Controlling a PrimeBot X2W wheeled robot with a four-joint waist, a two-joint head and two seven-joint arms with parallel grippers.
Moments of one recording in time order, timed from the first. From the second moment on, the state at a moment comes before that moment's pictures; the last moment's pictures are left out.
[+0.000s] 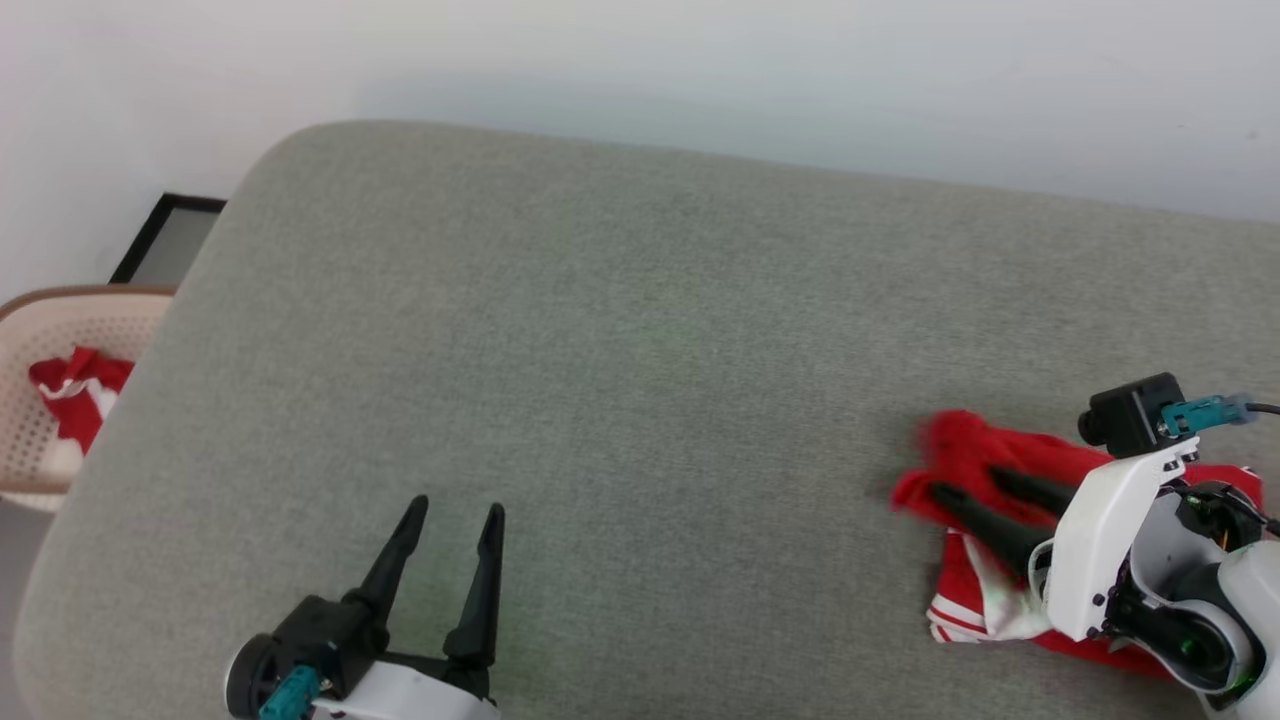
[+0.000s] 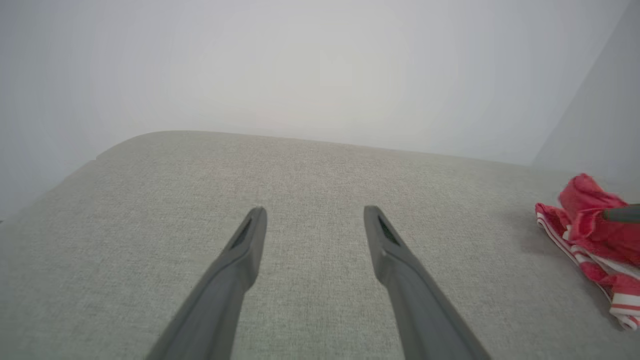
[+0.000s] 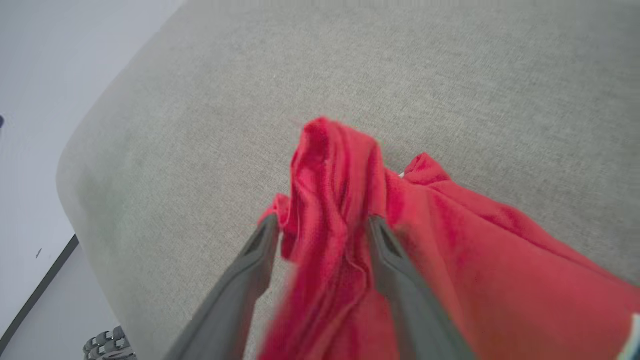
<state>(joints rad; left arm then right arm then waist) -0.04 0.11 -0.12 0.15 -0.23 -0.13 -0.26 -0.43 -0.56 0.56 0.22 0.93 0.13 0.39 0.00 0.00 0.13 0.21</state>
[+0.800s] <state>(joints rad) -0.03 0.16 -0.11 0.22 -0.31 -0.13 -0.26 -0.37 -0.58 0.53 0.50 0.89 0.13 -0.23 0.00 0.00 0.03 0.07</state>
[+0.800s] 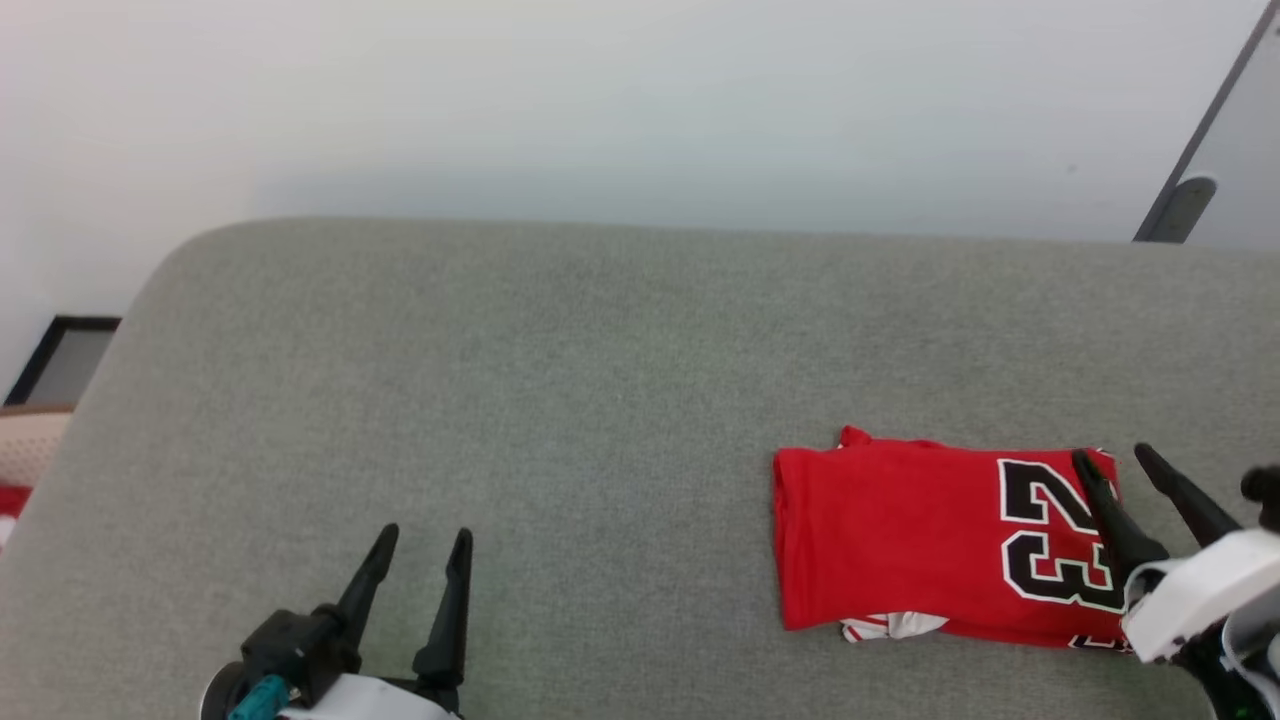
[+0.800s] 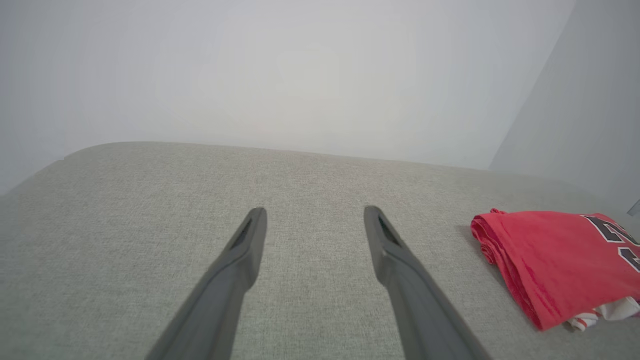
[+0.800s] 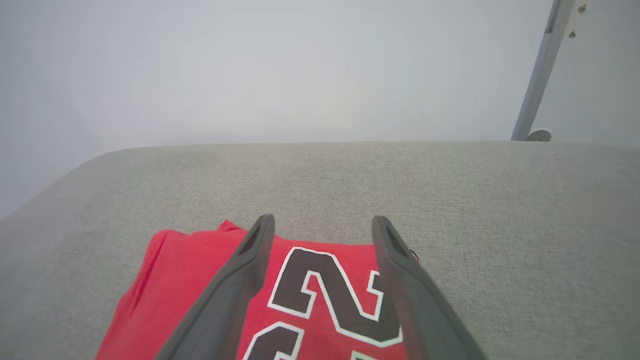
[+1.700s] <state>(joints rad) 0.21 0.14 0.02 0.05 -0.27 -0.13 -0.26 0.13 -0.33 0.01 0.07 0.50 0.13 -0.26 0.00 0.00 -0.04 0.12</state>
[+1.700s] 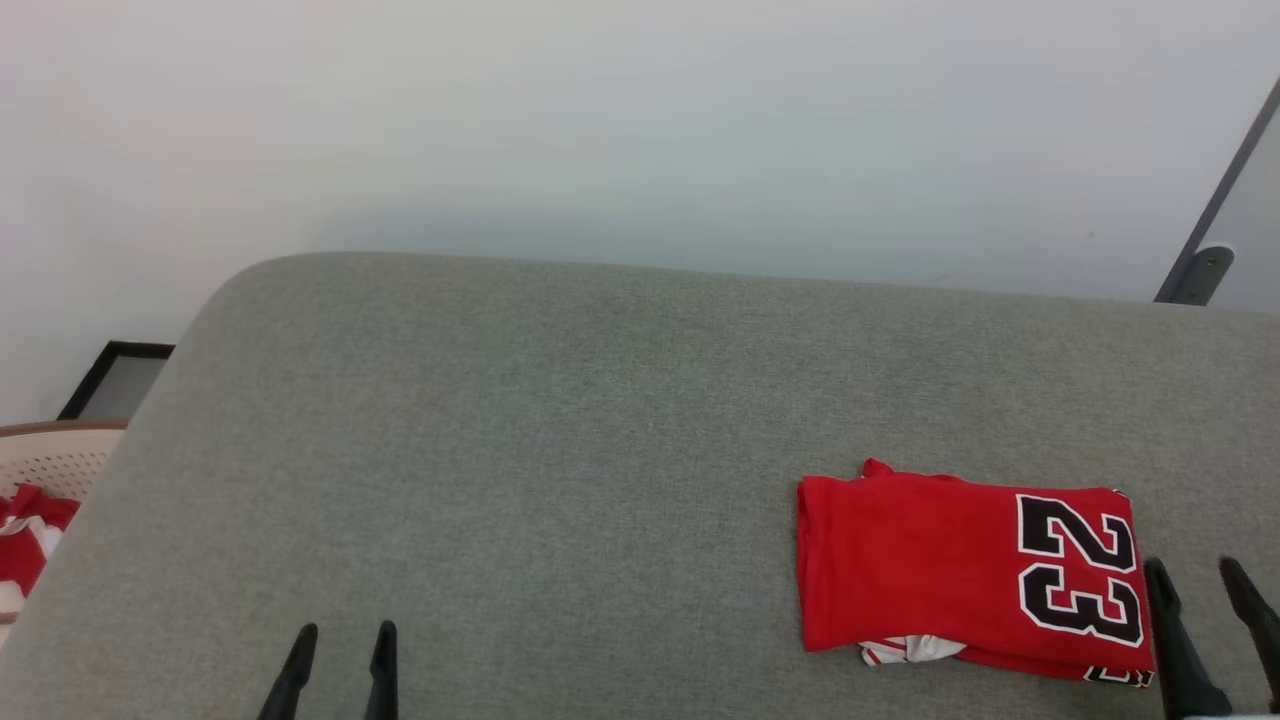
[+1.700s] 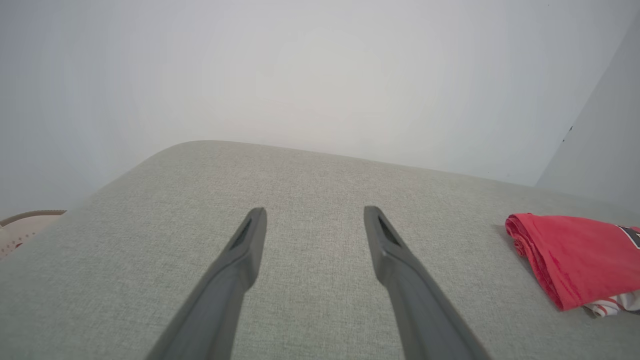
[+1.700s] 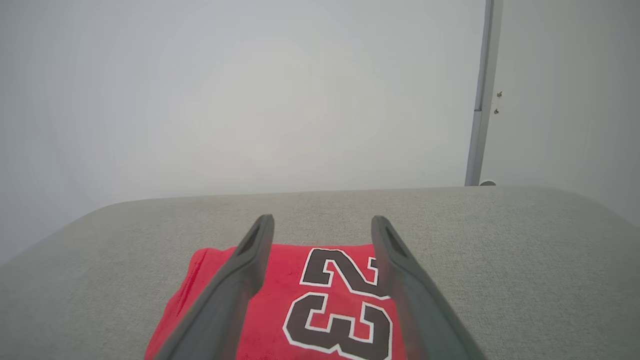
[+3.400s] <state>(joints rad) -0.18 0.15 -0.14 0.09 -0.25 -0.13 -0.26 -0.60 -0.56 0.37 0.46 0.77 0.13 0.75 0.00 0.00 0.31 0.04</state>
